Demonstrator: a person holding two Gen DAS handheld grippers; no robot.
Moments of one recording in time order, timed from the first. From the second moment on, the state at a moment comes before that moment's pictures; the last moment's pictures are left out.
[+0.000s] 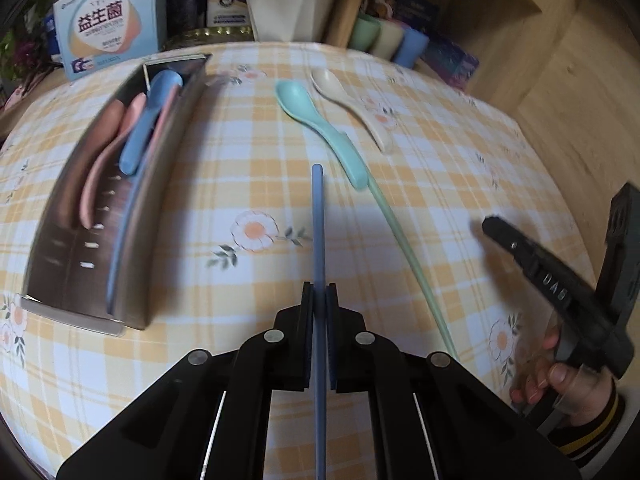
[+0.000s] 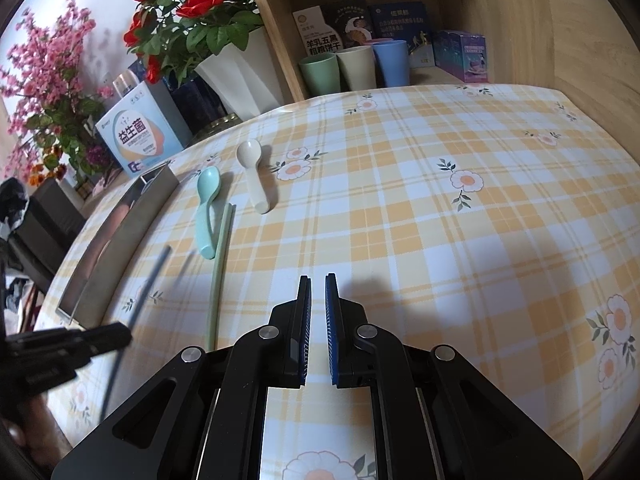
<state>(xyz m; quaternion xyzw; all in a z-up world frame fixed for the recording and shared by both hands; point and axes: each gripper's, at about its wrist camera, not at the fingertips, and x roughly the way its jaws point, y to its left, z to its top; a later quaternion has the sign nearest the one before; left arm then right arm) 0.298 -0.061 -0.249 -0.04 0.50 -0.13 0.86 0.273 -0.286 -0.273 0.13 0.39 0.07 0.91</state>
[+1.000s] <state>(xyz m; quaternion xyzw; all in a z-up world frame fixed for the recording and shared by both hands) 0.301 -0.007 -0.204 -0.08 0.43 -0.12 0.89 0.341 -0.217 -0.241 0.04 0.43 0.20 0.88</state>
